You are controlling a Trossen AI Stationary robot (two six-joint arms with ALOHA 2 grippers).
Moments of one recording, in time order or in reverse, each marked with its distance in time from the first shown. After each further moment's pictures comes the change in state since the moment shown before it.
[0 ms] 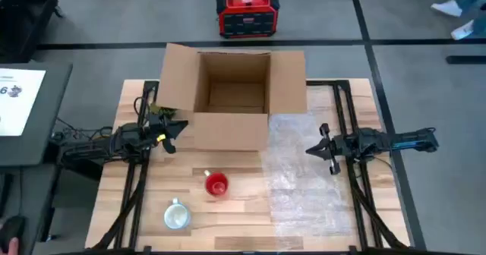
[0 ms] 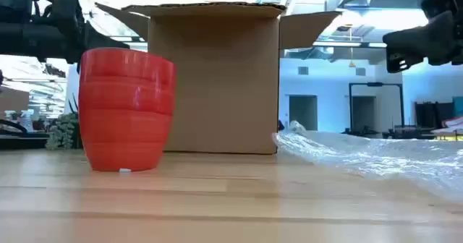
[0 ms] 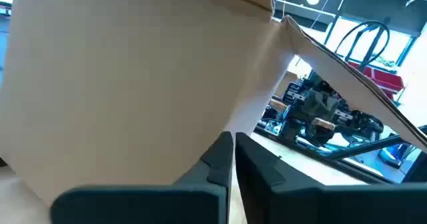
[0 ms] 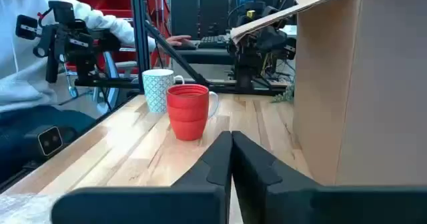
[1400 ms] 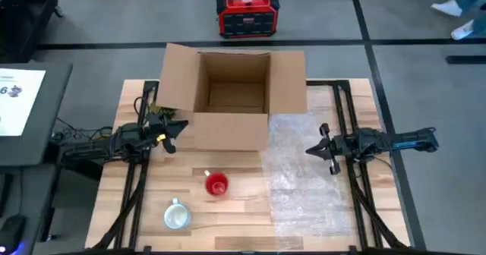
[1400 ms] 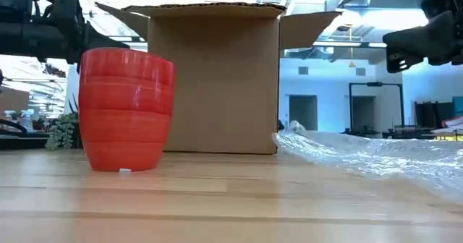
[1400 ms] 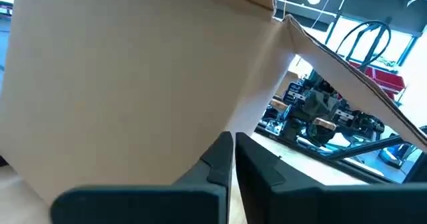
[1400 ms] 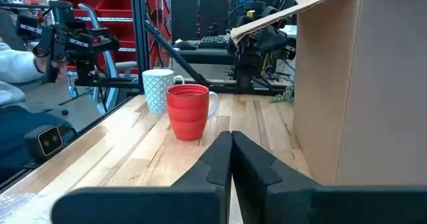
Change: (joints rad) left arm 0.002 0.005 0.000 0.018 -0.002 -0.012; right arm 0.000 0.000 0.000 0.000 0.000 0.000
